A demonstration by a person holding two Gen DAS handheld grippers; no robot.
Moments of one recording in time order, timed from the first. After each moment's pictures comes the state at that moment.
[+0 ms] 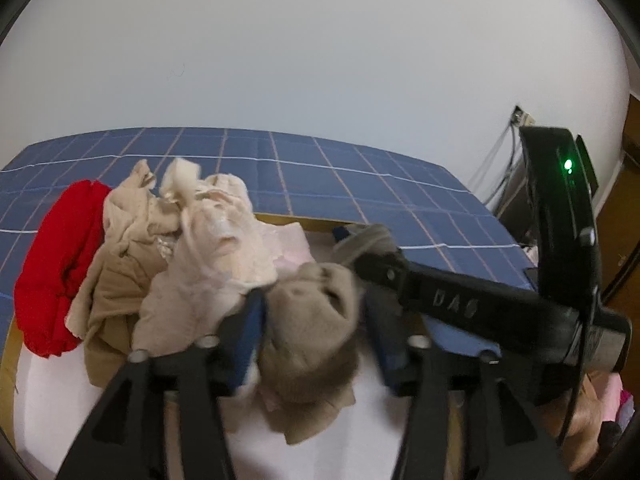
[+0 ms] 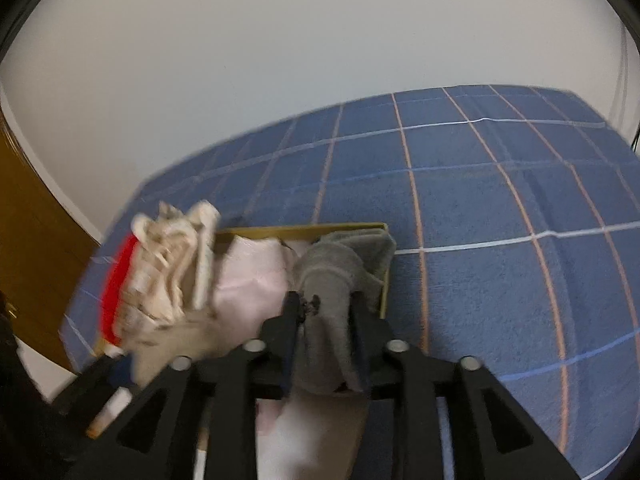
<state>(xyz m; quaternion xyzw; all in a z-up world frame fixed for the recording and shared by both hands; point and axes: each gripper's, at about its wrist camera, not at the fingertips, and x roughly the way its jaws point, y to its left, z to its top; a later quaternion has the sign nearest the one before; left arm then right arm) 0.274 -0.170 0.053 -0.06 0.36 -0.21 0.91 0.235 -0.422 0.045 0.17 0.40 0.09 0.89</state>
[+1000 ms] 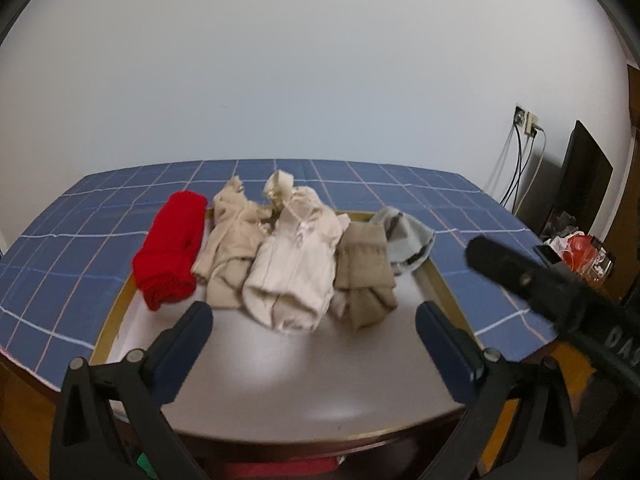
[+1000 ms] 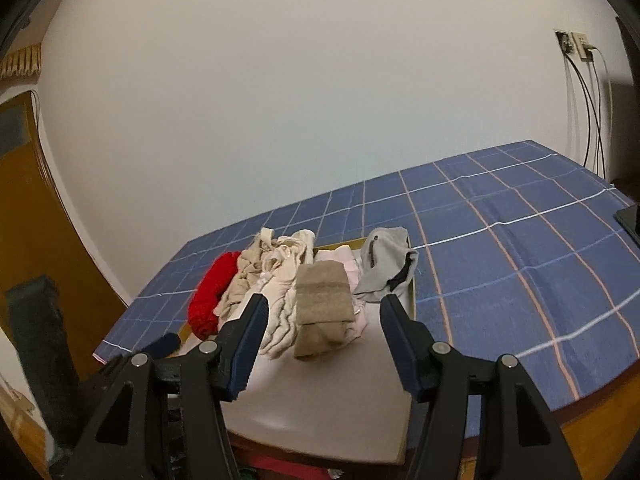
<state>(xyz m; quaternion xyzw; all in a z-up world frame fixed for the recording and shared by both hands) 0.183 -0.116 0.069 -0.01 0.30 -0.14 0.94 0.071 -0.372 0.089 0.18 0.24 0.06 0.95</state>
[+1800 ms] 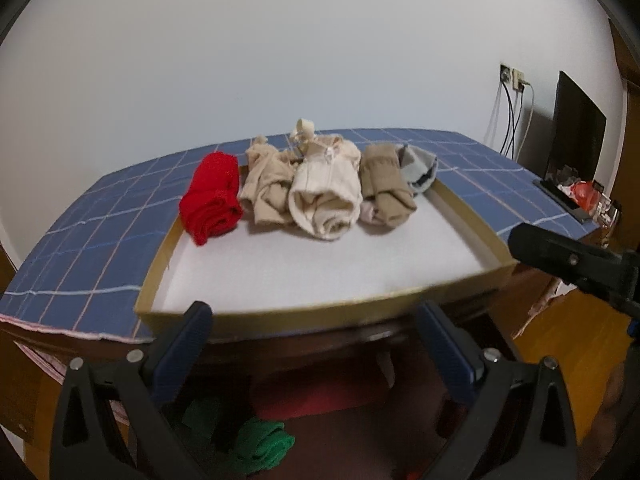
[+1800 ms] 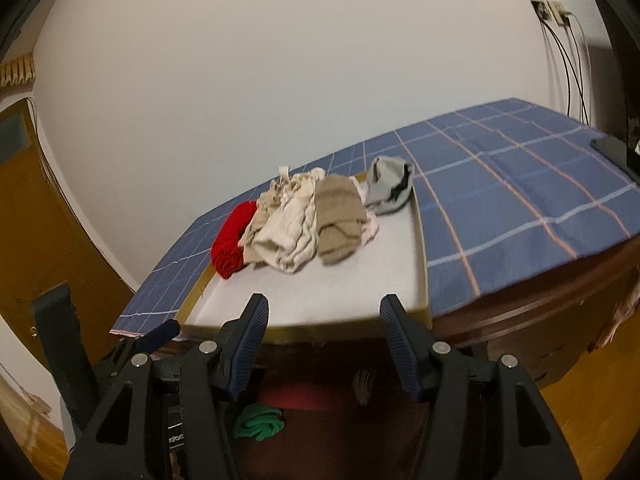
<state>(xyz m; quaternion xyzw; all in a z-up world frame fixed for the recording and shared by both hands) 0.120 -0.076 0.035 0.06 0.31 -0.14 0.94 -0.001 -0.347 0.055 0.22 0.28 0.06 0.93</state>
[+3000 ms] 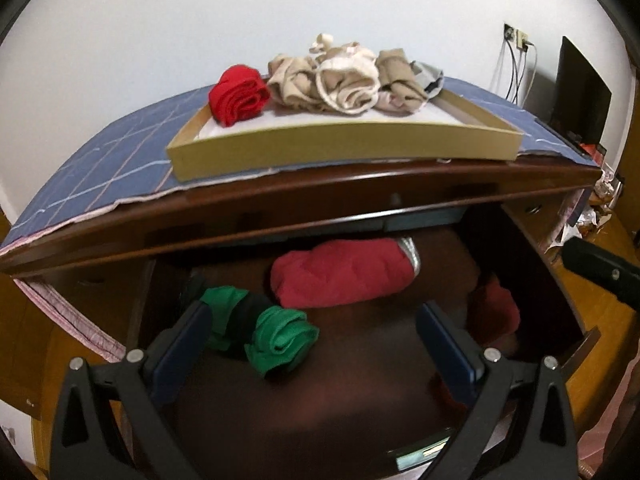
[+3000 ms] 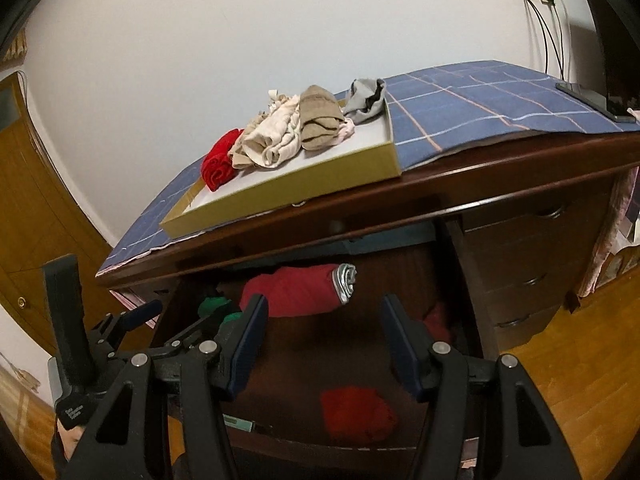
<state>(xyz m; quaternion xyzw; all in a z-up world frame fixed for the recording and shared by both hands) 0.067 -0.033 -0.028 0.07 0.38 -0.13 0.91 -0.078 -0.322 0.006 0.20 0.34 0.04 0.92</state>
